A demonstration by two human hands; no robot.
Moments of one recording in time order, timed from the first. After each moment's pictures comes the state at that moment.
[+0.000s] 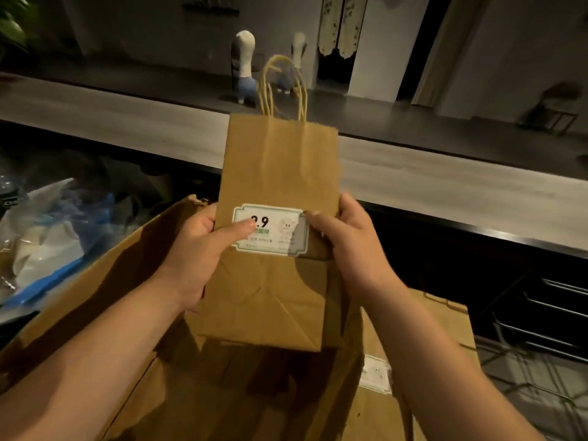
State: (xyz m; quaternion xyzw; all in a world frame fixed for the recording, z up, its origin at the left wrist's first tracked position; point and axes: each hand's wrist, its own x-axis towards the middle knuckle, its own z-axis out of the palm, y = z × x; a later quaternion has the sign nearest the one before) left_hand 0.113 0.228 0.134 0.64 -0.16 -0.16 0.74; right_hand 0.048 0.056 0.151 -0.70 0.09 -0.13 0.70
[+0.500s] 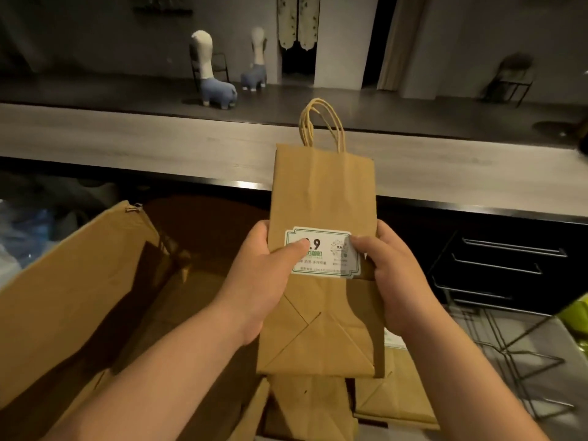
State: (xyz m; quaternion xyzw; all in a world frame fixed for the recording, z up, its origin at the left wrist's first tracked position) left_hand 0.015 0.100 0.133 0.69 -0.16 -0.22 0.68; right_hand -0.059 -0.045 0.128 -0.64 0.21 -0.15 0.73
